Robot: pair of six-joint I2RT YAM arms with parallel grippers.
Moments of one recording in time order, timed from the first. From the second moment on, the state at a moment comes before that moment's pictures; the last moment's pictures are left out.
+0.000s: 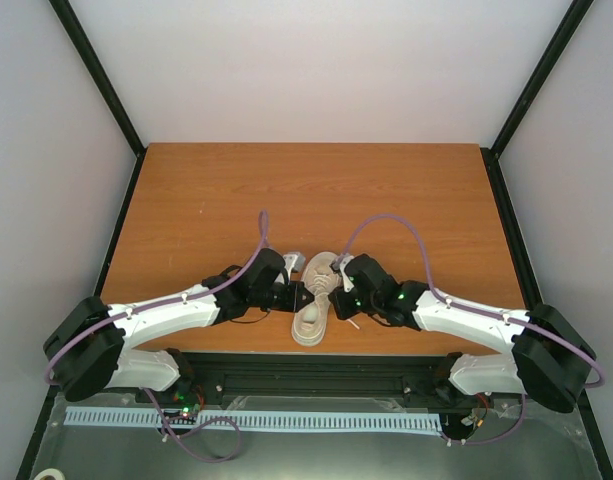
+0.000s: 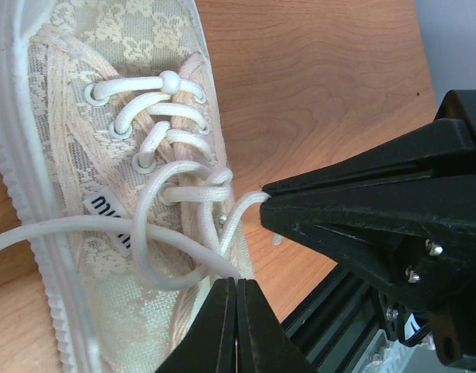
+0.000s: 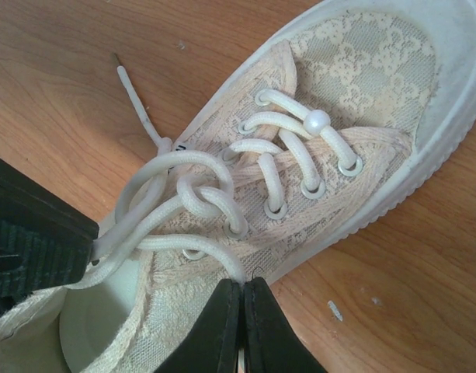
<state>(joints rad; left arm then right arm) -0.88 1.28 0.63 -0.09 0.28 -0.76 0.87 1.24 0.61 -0.21 -0.09 0.41</state>
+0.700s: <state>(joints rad) -0.88 1.23 0.63 -0.12 0.28 -0.75 0.85 1.37 0.57 -0.16 -0.04 0.51</state>
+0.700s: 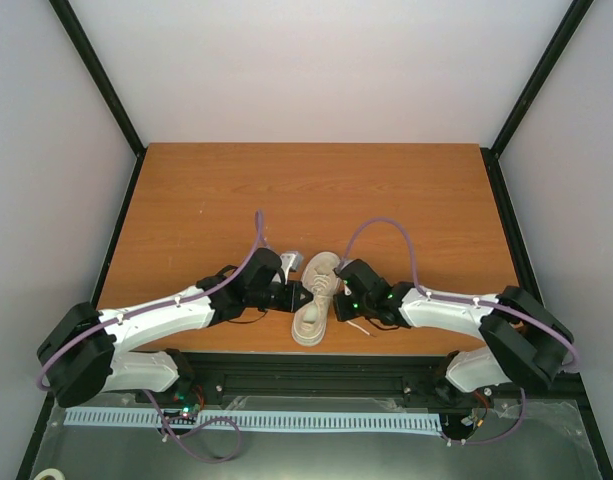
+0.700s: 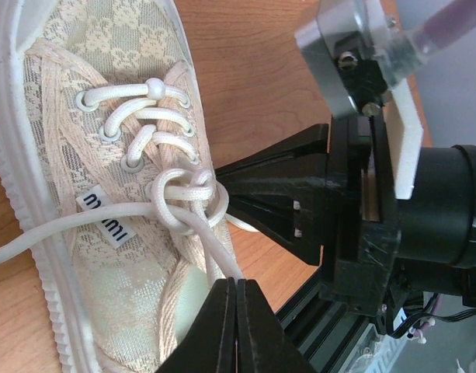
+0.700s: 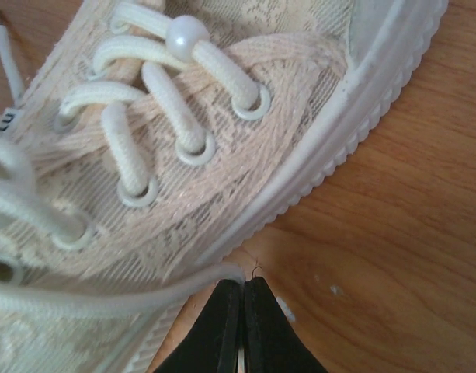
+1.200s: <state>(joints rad) -0.88 1.23 0.60 -0.10 0.25 -0.77 0.81 1.52 0.62 -0.04 -0.05 0.47</state>
